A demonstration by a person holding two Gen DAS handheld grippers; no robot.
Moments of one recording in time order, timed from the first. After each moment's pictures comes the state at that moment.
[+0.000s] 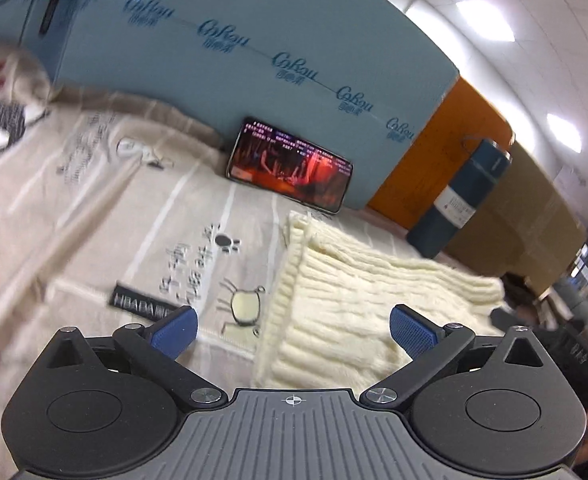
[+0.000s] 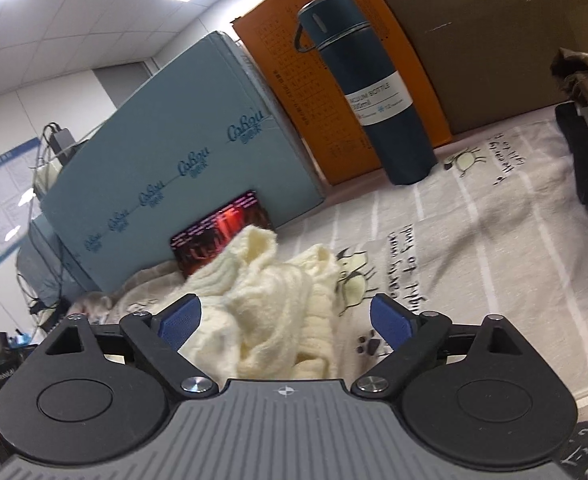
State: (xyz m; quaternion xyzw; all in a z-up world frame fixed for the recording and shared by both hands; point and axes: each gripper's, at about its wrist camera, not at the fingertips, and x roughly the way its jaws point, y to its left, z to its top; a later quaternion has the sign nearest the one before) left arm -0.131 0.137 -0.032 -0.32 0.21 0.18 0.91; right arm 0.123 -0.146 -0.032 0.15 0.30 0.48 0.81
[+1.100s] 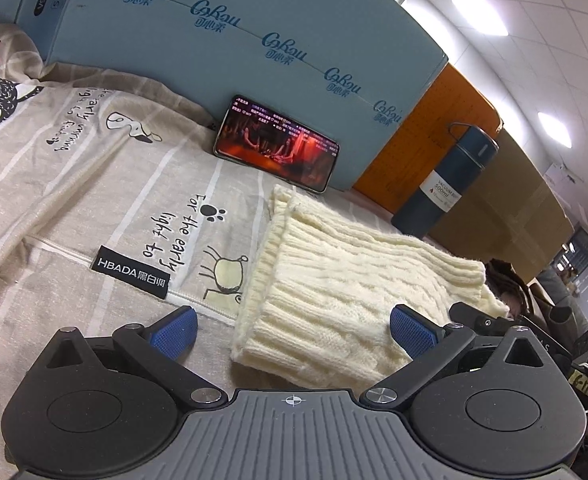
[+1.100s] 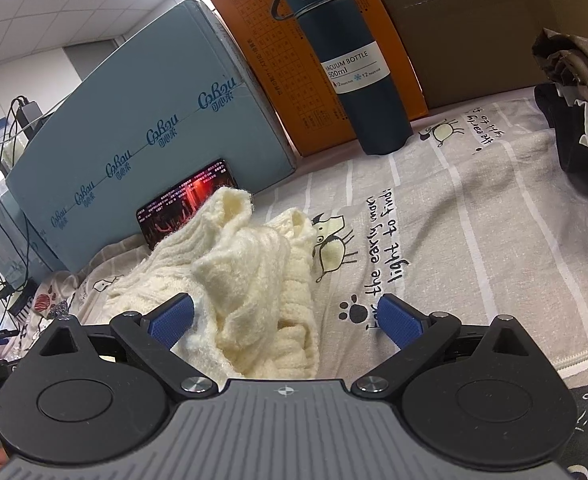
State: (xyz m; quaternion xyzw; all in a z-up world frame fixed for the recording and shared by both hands) left arm -0.129 0.125 -0.038 -0.32 0.22 0.16 0.91; right arm 0.117 -0.137 -0.042 0.11 0.34 0.43 0.83
